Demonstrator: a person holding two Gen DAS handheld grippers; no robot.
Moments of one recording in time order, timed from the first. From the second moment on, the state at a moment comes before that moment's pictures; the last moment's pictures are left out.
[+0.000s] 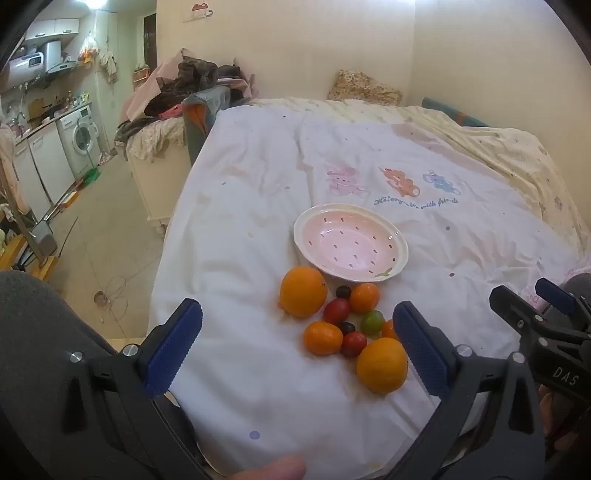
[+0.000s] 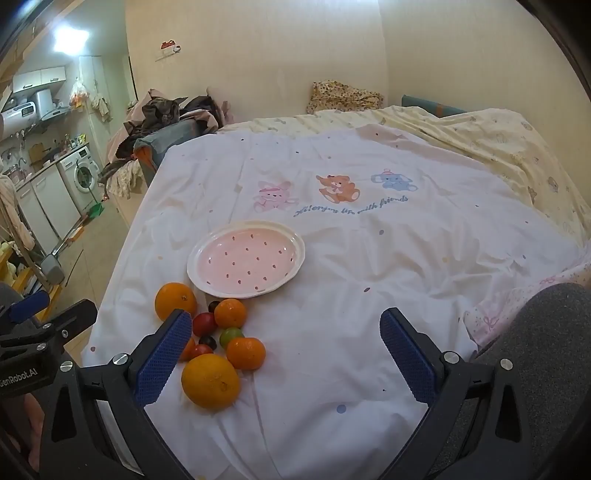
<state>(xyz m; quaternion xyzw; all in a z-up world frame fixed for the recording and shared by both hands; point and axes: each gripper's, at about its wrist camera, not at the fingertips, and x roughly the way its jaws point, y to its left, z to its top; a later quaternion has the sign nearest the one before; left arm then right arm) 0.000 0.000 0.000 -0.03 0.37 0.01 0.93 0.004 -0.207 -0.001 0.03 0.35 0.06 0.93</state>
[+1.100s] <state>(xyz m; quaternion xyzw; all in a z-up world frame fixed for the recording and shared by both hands) -0.002 0.004 0.000 -0.02 0.37 0.01 0.93 0.006 -0.208 -0.001 0.03 0.35 0.06 0.93</state>
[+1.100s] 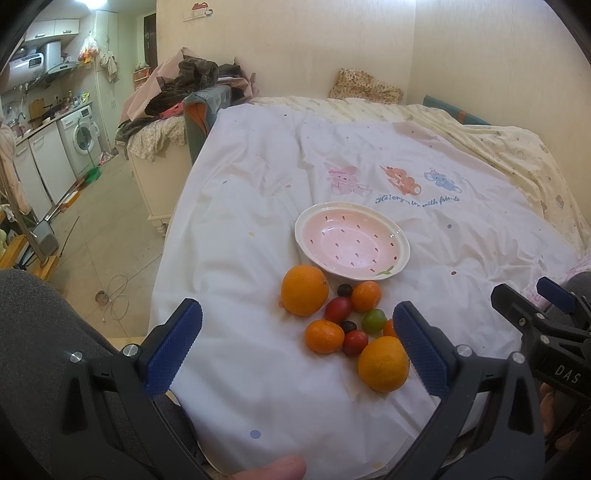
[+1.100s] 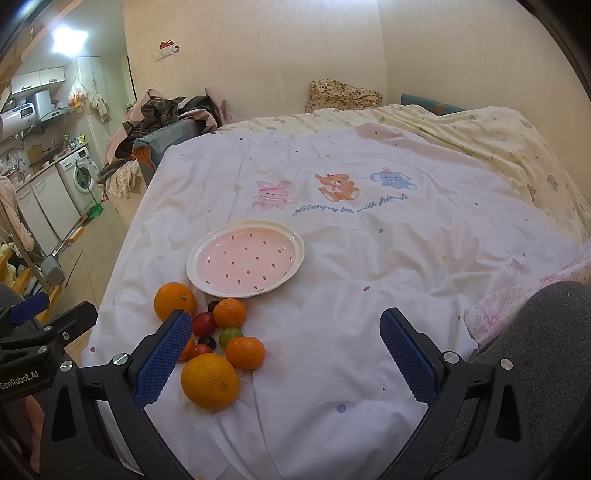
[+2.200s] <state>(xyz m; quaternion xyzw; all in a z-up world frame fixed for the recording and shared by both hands) -0.001 0.002 -0.003 -0.02 0.37 0.01 0.93 0.004 -0.210 0.000 0.03 0.35 0.06 0.93</state>
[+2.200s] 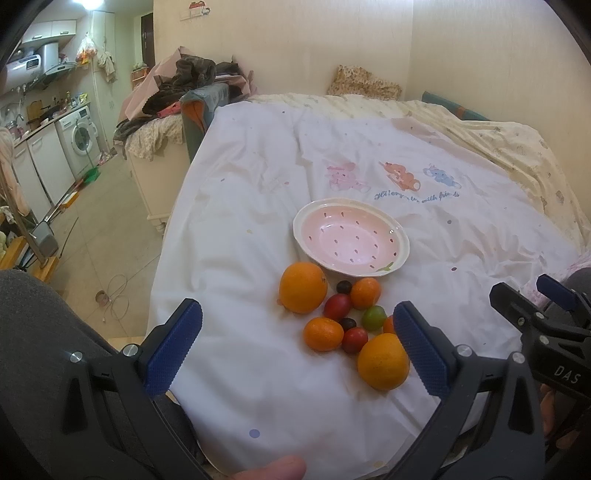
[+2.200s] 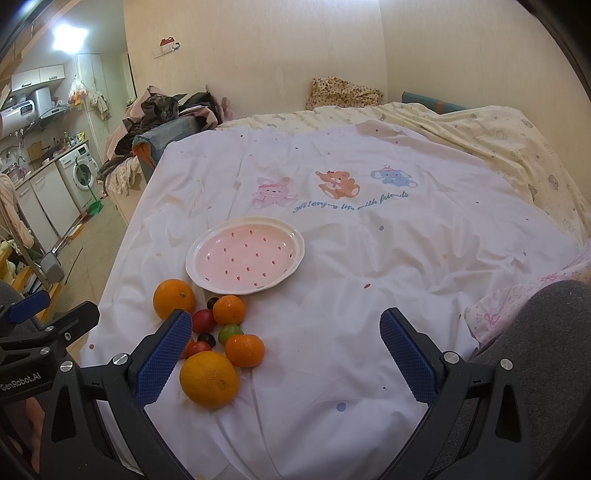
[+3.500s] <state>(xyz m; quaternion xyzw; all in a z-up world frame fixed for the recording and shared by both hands) 0.063 -0.071 -0.110 -0.02 0.62 -0.06 0.78 0.099 -0.267 -0.025 0.12 0.47 0.04 0.88</state>
